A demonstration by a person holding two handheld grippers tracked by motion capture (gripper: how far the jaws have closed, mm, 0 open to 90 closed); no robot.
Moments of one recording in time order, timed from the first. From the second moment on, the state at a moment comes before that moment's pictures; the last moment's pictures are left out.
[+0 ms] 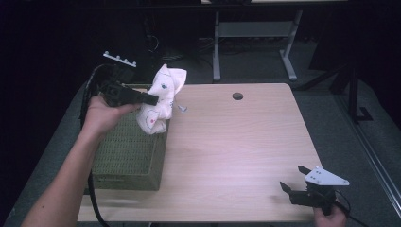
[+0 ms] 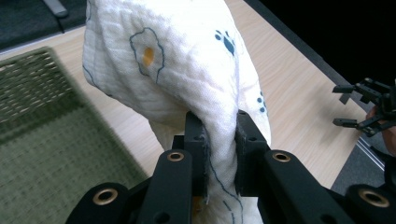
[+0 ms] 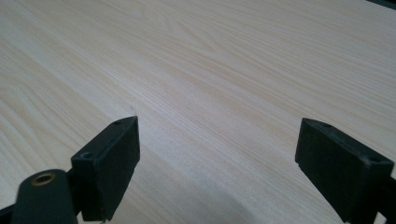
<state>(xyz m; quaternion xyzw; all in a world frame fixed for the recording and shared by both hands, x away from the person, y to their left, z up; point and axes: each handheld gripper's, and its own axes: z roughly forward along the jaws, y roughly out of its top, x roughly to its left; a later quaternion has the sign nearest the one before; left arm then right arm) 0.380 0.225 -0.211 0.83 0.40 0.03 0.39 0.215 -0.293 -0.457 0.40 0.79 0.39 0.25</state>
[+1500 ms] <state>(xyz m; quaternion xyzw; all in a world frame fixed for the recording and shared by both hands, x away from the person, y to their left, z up) 0.416 0.086 -0.257 0.87 0.35 -0.02 0.34 0.216 -0.296 -0.455 0.40 0.78 0.41 0.25</state>
